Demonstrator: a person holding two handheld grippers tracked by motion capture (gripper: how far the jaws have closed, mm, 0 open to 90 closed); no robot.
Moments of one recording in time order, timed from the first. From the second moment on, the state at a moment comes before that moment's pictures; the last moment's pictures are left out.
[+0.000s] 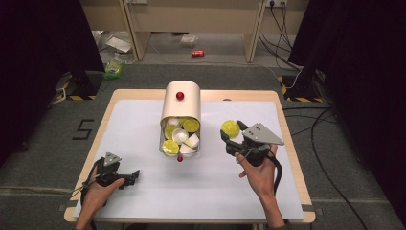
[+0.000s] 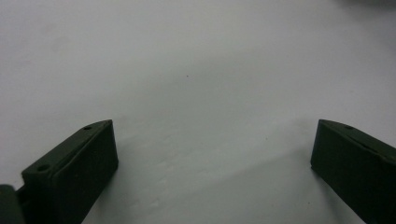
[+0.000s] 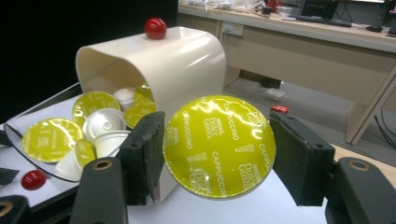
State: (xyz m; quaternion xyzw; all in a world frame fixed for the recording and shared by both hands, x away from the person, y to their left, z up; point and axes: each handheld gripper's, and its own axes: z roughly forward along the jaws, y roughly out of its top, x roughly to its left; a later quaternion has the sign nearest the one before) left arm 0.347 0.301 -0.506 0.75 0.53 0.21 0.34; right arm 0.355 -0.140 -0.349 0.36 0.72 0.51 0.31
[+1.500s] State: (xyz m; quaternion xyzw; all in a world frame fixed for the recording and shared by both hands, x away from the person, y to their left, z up) left arm 0.347 0.300 -0.506 0.75 0.53 0.21 0.34; right arm 0.368 -0.233 -0.444 0.48 0.71 0.42 0.31
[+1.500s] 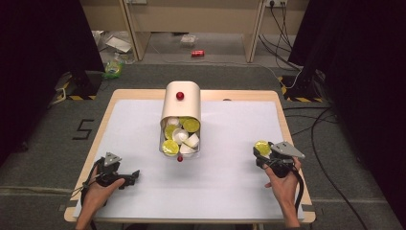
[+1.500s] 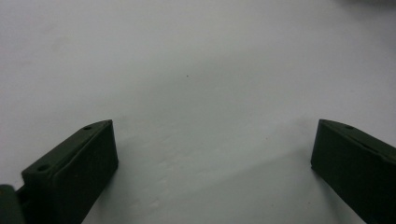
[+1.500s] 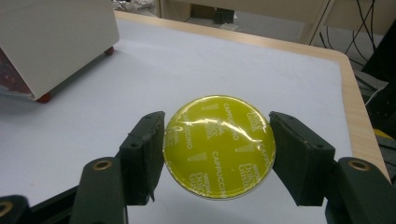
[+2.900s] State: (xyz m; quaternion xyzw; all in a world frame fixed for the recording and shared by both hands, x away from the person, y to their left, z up) left arm 0.347 0.300 -0.506 0.75 0.53 0.21 0.33; right arm 0.384 -0.231 -0.483 0.50 0.73 0.38 0.26
